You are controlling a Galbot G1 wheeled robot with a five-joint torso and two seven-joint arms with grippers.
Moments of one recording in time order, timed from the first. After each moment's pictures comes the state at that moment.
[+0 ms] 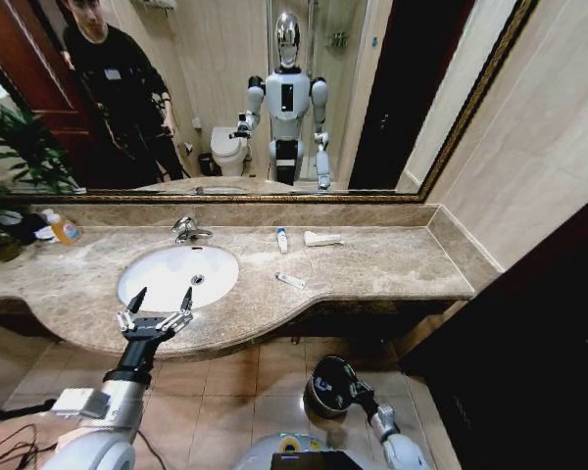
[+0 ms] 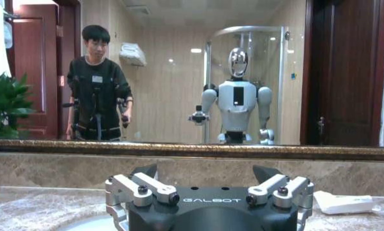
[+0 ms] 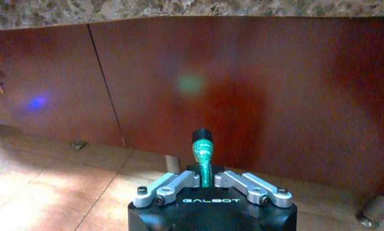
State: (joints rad) left arm 1.84 -1.36 -0.82 -2.47 -0.37 0.04 0.05; right arm -1.30 1.42 0.57 0.94 0.05 0.44 -0.33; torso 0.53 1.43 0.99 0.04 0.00
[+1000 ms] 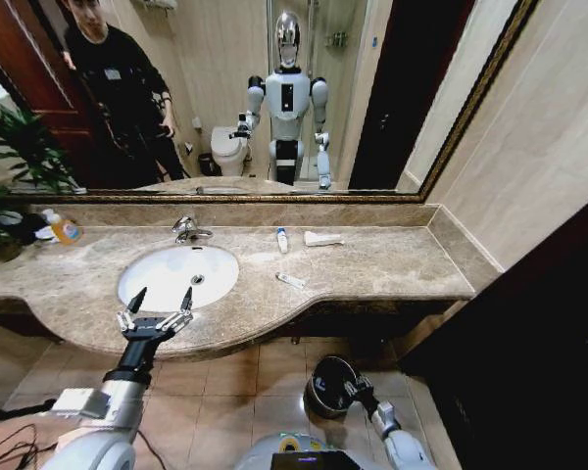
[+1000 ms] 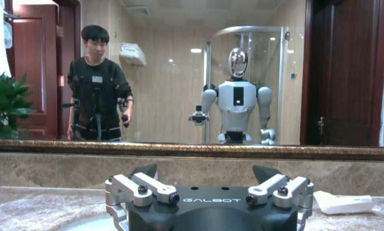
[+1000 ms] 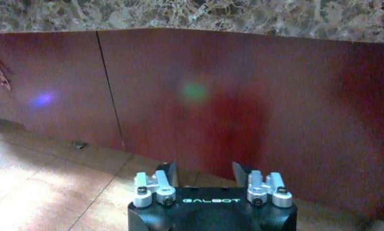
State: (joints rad) left arm 1.84 -1.36 -0.82 -2.47 -0.37 0.04 0.05; right arm -1.30 1.39 0.56 0.97 0.03 0.46 -0.34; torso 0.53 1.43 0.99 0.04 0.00
